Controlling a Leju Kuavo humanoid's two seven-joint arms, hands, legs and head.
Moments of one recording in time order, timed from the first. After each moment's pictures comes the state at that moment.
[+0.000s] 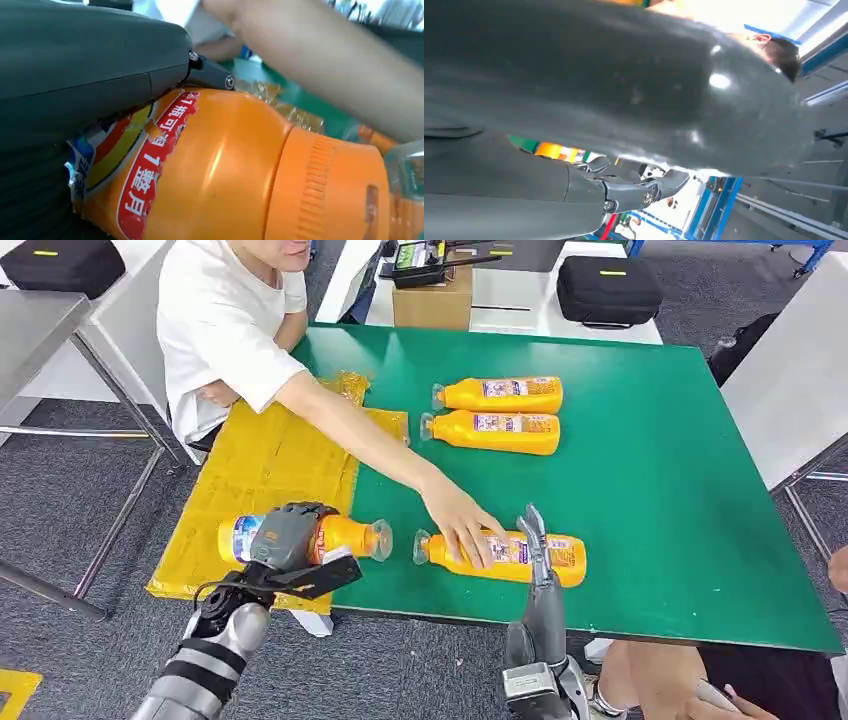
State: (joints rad) left arm -0.29 -0.03 -0.24 -1.07 -1.07 0.20 -0.23; right arm 0.08 0.13 0.43 -1.52 0.45 -0.35 -0.70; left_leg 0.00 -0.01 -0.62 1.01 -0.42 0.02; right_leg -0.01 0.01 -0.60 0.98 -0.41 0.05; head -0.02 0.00
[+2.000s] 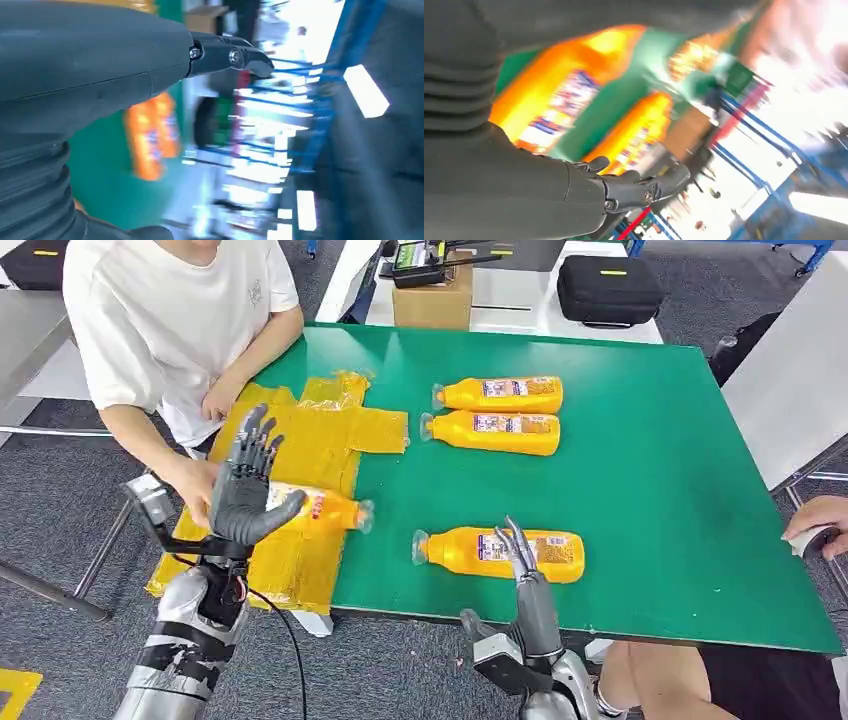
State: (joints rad) left arm -0.25 -0.08 -0.07 -1.31 0.31 -0.32 -0.43; right arm -0.01 0.05 0.42 -1.26 0.65 -0.42 -0.57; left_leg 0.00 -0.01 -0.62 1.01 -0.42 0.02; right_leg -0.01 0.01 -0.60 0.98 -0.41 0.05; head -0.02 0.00
